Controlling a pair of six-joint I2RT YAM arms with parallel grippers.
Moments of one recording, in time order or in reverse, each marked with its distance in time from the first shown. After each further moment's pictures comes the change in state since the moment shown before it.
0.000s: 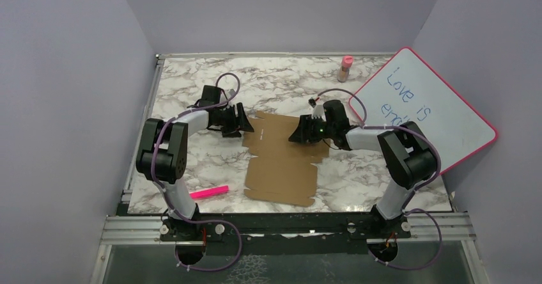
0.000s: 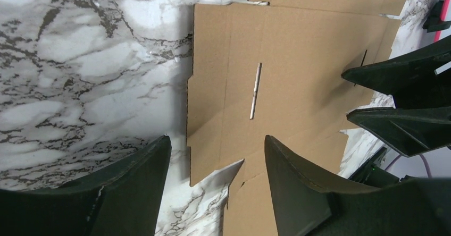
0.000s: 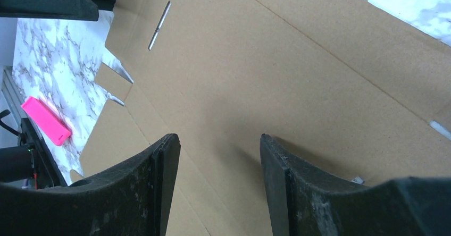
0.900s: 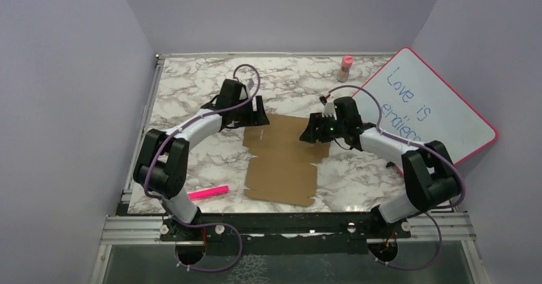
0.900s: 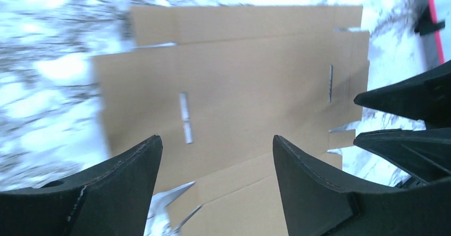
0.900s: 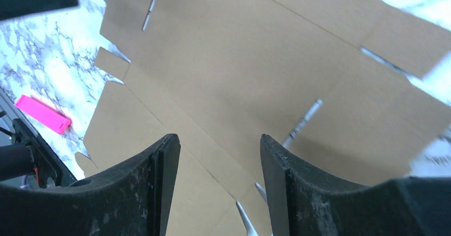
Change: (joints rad) left arm -0.266 -0.088 0.062 0.047 -0.246 -0.025; right arm -0.051 -0.253 -0.021 -0.310 0.086 -0.045
